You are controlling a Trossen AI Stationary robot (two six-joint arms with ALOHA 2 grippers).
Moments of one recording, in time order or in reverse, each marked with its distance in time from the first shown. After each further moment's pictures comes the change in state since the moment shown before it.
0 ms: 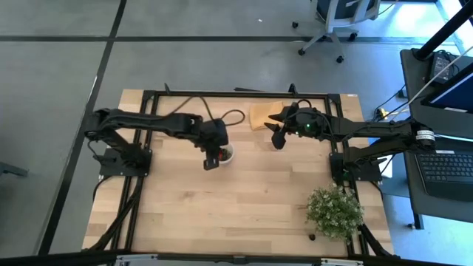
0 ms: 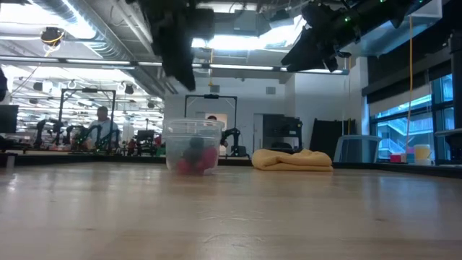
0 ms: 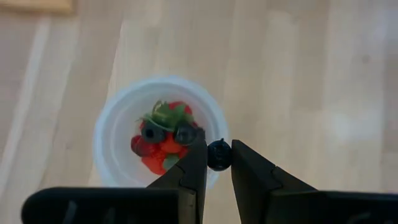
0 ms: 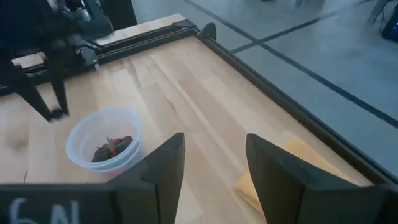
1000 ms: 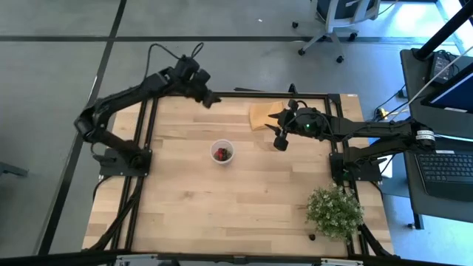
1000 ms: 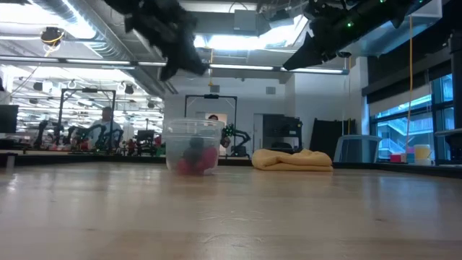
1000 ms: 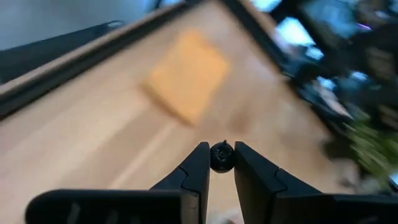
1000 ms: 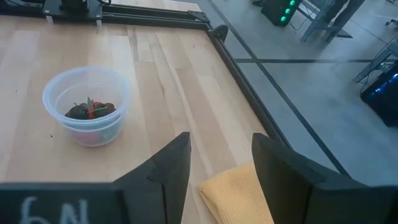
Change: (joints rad) left arm 0.633 -0.082 0.001 0.254 0.368 -0.234; right arm -0.002 0.000 0.000 -0.009 0.002 -0.374
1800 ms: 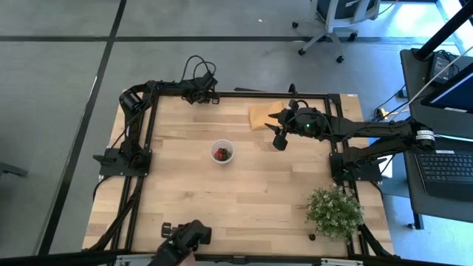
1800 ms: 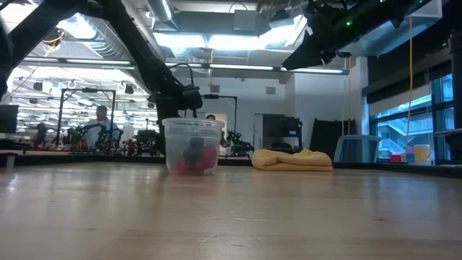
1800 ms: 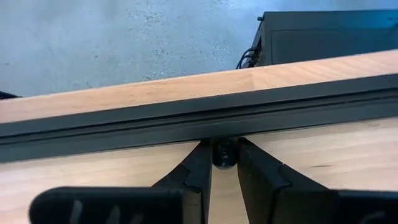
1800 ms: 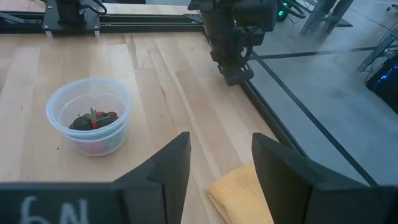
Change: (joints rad) left arm 0.101 0.576 -0.003 0.168 -0.798 -0.225; right arm 0.000 0.000 0.000 0.007 0.005 0.077
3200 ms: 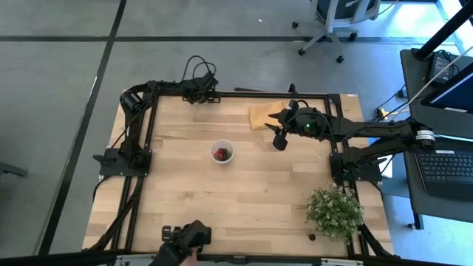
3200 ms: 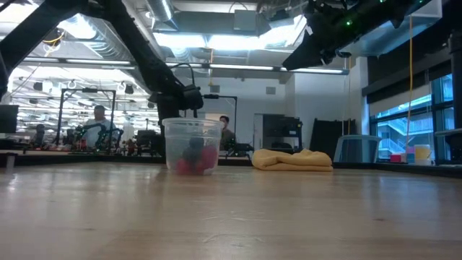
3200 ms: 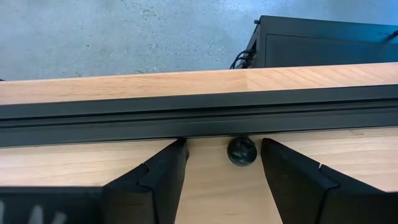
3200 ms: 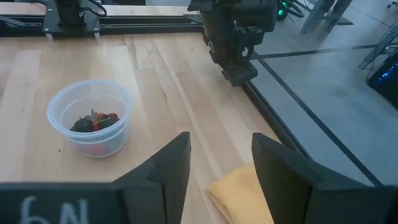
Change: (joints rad) left arm -0.002 0.006 0.005 -0.020 0.022 -0.090; right arm 0.000 0.000 0.000 0.001 0.000 0.015
